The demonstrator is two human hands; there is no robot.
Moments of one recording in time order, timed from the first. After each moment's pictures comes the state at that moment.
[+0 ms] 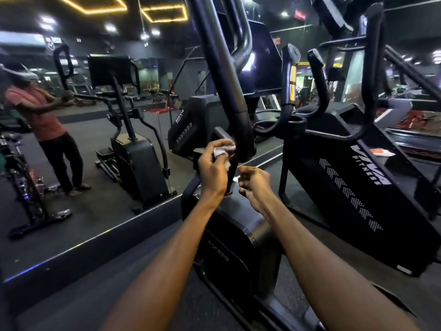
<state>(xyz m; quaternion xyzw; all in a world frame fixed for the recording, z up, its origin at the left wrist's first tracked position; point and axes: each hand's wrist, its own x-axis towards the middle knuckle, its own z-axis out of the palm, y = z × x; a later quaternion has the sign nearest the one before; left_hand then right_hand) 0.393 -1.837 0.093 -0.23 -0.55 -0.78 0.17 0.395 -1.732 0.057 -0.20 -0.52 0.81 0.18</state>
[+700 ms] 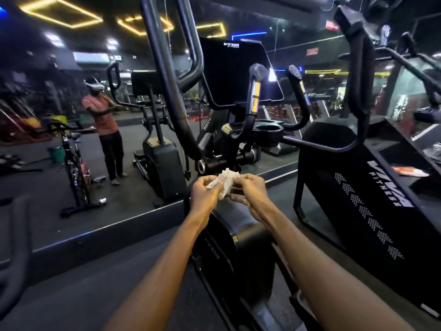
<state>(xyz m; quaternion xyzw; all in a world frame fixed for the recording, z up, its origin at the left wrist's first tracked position) 0.496 -1.739 0.051 -0.01 -0.70 -0.70 0.13 0.513 -1.613 0.068 -0.04 -0.64 0.77 0.09</state>
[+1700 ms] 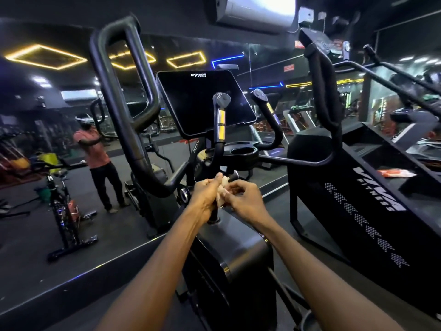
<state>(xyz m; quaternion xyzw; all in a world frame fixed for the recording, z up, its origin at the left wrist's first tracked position) 0.470 -1.646 0.140 -0.04 -0.64 -0.77 -0.03 0.485 -1.535 0.097 0.07 -0.75 0.61 0.24</state>
